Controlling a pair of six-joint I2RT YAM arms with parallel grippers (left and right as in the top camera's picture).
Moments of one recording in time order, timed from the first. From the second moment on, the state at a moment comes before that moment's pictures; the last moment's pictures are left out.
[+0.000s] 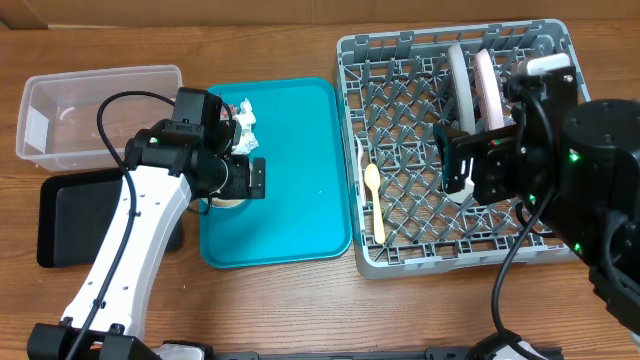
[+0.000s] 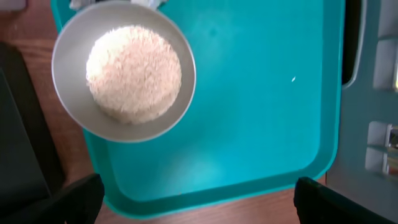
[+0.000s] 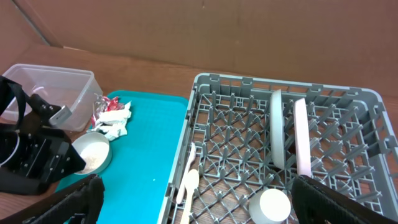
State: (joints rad) left arm -0.16 1.49 1.28 -1.09 0.13 -0.18; right arm 0.48 1.21 1.94 -1.30 0.14 0.17
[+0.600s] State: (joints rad) left arm -0.21 1.58 1.28 -1.08 0.07 -0.15; right arm 0.48 1.24 1.93 -1.29 0.11 0.15
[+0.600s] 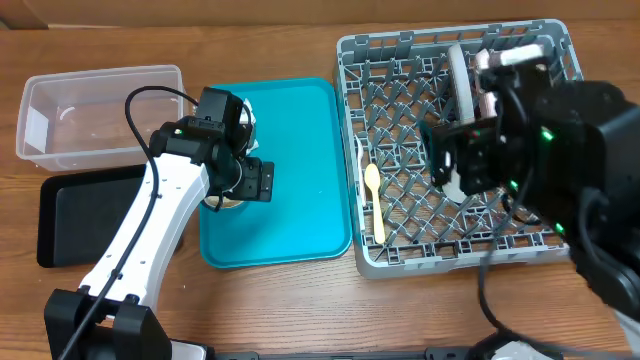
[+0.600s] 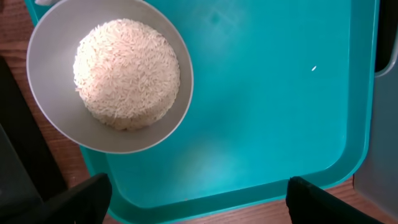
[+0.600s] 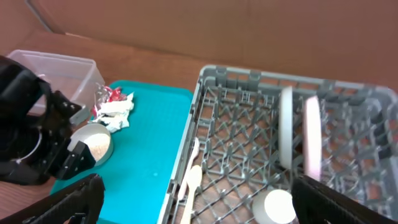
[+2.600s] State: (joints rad) left arm -0.27 1.91 1.30 -0.85 -0.10 -0.38; right arm 0.48 0.74 1.58 -1.41 0.34 0.12
